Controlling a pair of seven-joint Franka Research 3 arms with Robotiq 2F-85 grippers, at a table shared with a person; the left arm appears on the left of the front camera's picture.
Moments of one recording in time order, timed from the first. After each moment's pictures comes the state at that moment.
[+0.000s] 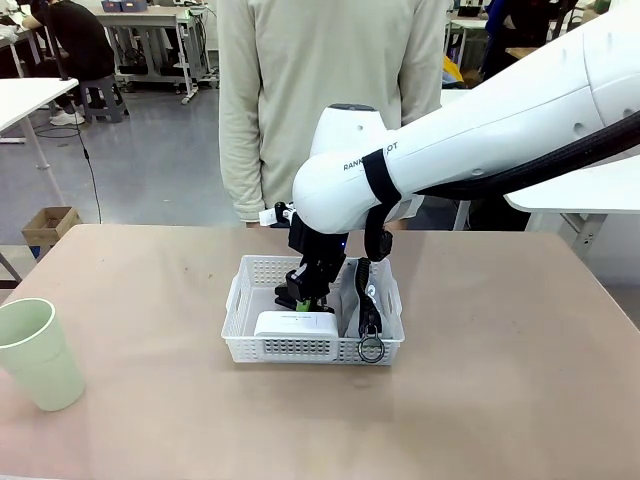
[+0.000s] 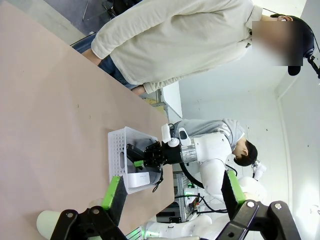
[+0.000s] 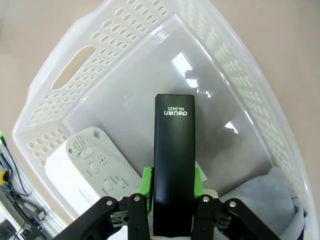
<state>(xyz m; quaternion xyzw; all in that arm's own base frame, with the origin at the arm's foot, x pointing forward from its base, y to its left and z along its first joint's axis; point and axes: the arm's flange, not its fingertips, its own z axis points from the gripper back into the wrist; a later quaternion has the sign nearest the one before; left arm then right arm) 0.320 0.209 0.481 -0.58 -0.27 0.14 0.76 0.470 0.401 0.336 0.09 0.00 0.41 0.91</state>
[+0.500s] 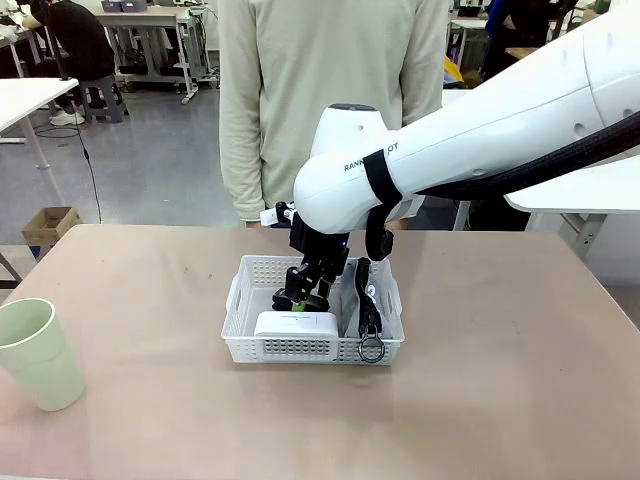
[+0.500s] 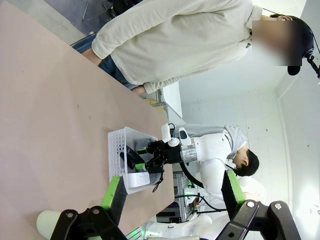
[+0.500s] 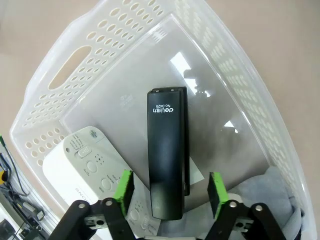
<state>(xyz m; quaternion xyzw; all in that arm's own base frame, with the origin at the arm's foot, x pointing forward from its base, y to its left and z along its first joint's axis) 0.320 0.209 0.481 -0.58 -0.27 0.14 0.76 0.472 0.399 0.336 0.09 0.00 0.41 0.91</state>
